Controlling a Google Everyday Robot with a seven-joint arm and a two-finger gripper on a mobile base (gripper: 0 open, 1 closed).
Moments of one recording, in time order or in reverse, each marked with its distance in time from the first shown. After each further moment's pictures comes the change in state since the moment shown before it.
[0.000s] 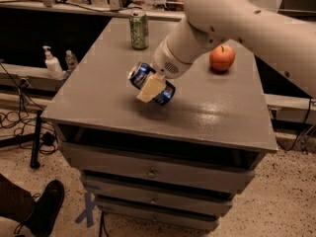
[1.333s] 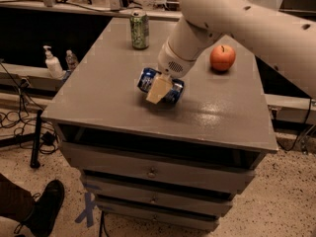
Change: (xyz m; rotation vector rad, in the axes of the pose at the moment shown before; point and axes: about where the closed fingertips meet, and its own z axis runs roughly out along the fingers) arm 0.022 -0.009 -0.001 -0.027 0.125 0.002
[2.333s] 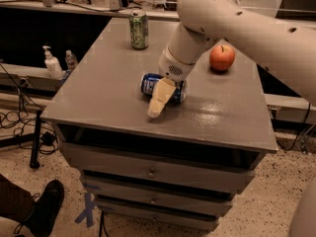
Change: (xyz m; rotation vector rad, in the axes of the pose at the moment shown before) arm 0.016 -0.006 0.017 -0.031 0.043 0.019
